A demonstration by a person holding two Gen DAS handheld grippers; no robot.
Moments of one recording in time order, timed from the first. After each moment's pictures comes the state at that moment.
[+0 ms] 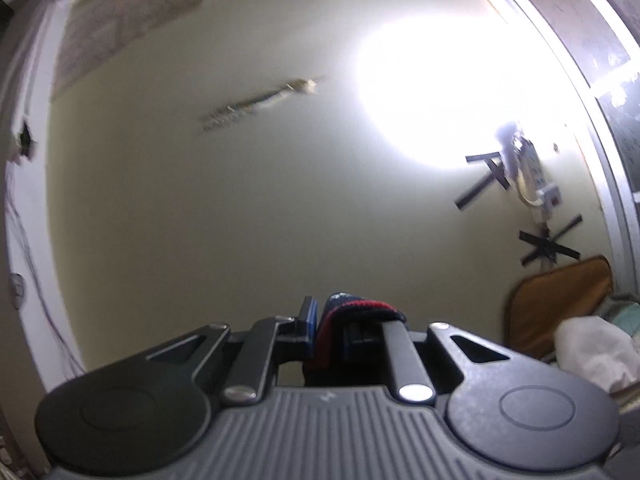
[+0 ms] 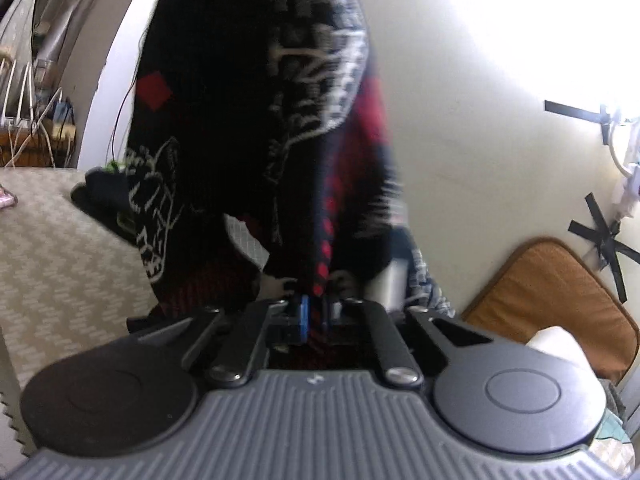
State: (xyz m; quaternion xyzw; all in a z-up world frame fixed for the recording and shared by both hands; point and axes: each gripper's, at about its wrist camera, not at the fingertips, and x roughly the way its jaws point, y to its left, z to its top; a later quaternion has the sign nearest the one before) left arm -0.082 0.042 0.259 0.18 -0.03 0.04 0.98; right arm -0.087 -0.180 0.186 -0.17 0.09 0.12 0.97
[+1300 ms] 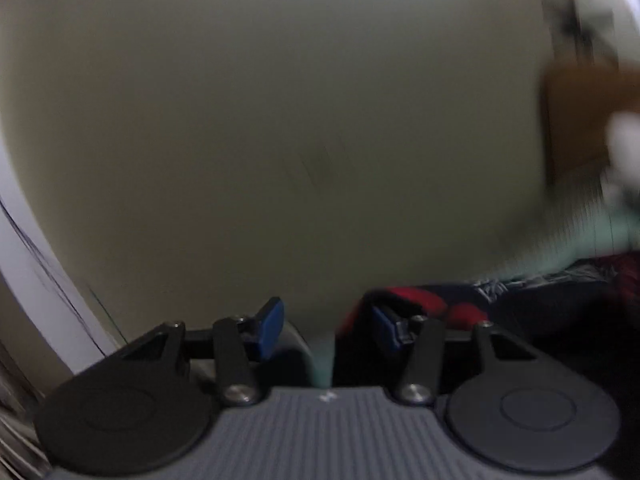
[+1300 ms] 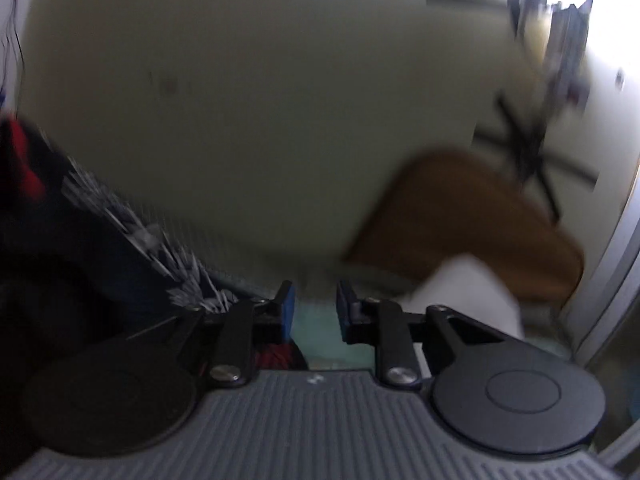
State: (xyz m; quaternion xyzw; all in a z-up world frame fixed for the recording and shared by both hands) left arm 0.126 0.058 0.087 0.22 0.24 0.08 0.94; right arm 0.068 -0.242 0.140 -0.10 0.21 -0.01 0.97
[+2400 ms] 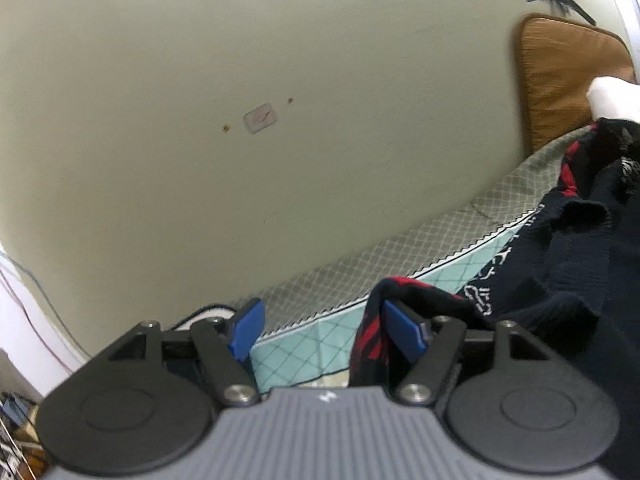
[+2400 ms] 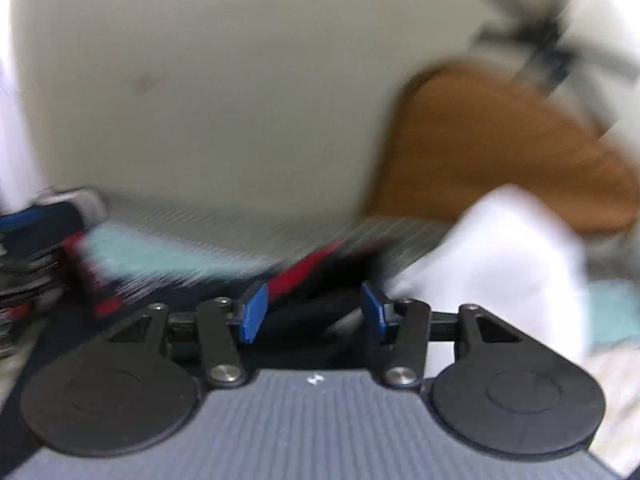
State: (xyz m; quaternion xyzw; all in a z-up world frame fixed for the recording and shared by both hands) left arm 0.147 0.052 0.045 0.24 0.23 0.04 0.94; right arm 0.132 -0.249 0.080 0.03 0.29 0.08 0.95
